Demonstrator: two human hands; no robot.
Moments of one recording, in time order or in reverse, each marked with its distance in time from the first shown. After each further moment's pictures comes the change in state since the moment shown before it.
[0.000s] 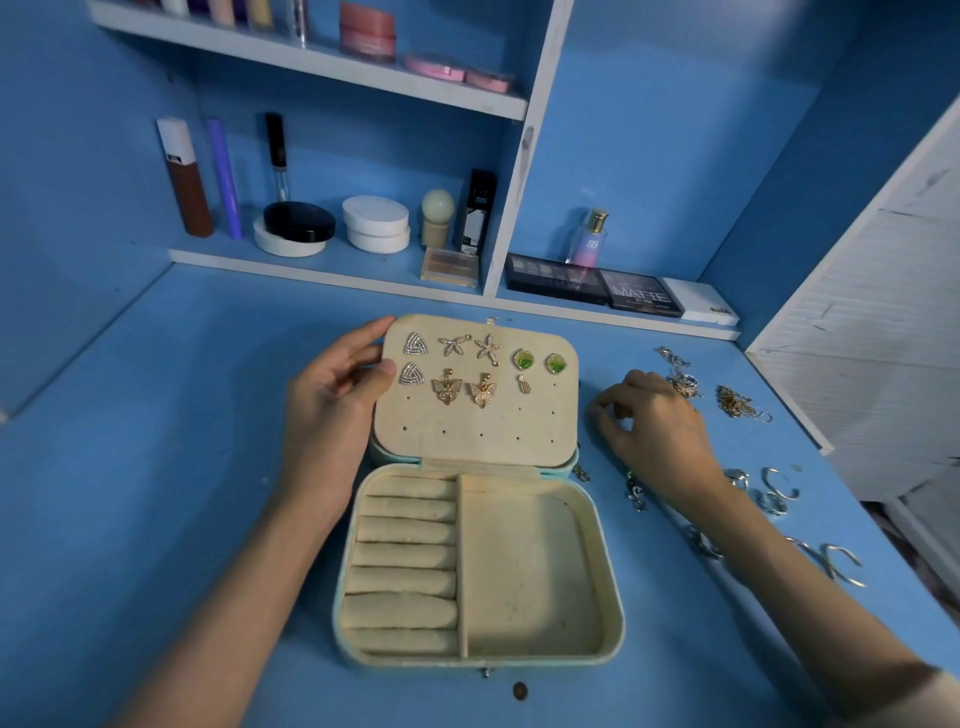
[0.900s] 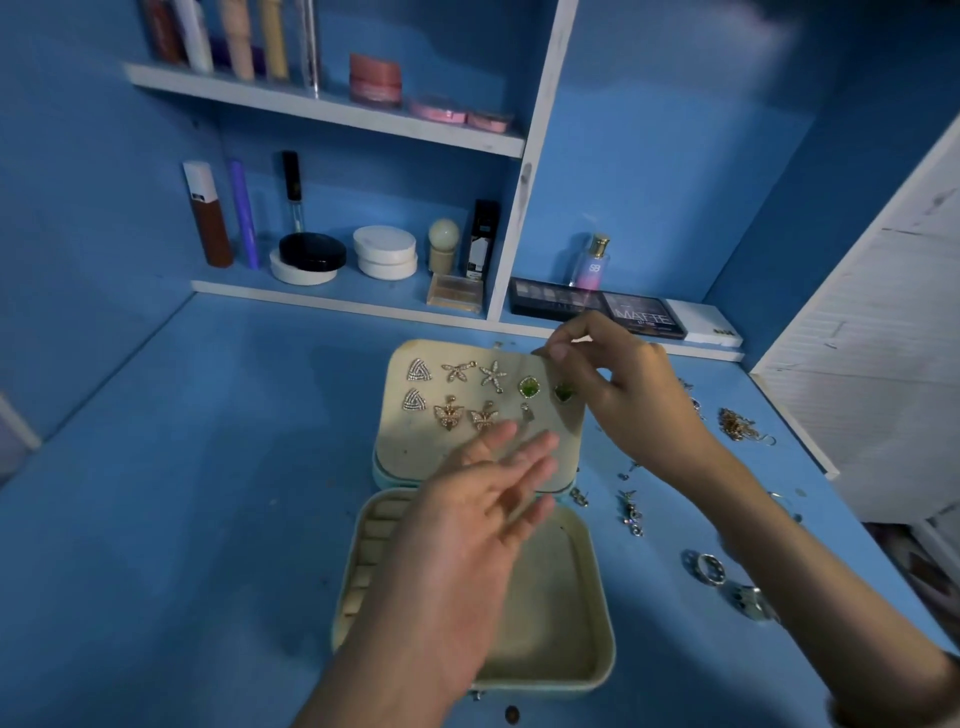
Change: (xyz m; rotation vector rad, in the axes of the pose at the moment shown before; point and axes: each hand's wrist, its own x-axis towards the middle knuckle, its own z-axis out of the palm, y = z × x) left_hand -0.079 0.053 0.059 -0.558 -0.109 -0.692; right_hand 0.027 -0.071 -0.065 0.649 -0.054 -0.057
